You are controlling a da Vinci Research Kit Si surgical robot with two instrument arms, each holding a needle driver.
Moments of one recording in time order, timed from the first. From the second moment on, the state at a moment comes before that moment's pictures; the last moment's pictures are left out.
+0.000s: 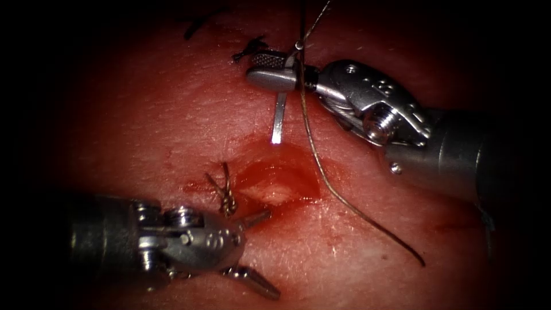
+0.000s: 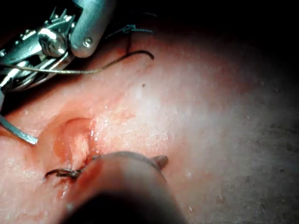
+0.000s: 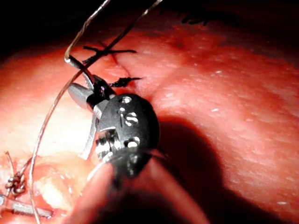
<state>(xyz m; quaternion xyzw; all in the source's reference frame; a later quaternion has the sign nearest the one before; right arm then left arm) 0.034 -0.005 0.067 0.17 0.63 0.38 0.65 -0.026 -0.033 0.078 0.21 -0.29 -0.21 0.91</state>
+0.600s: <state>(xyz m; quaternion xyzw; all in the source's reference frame) 0.034 -0.004 0.067 0.20 0.62 0.41 0.64 -0.026 -0.033 0.078 0.21 -0.29 -0.21 0.91</state>
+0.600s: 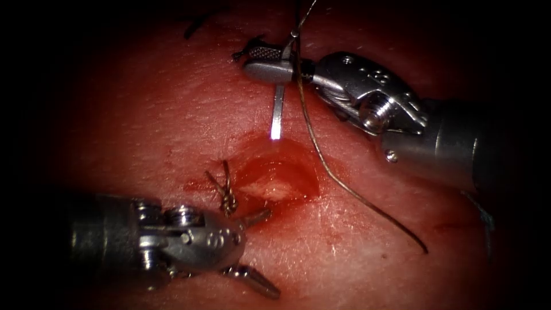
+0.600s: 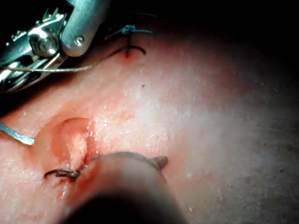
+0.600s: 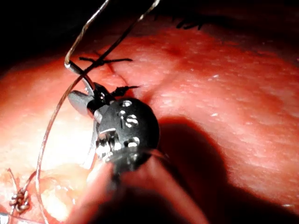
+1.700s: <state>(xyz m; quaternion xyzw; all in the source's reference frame) 0.037 -0.011 0.067 0.52 0.45 0.51 0.52 -0.026 -0.033 0.078 0.22 -0.29 -0.21 0.91</state>
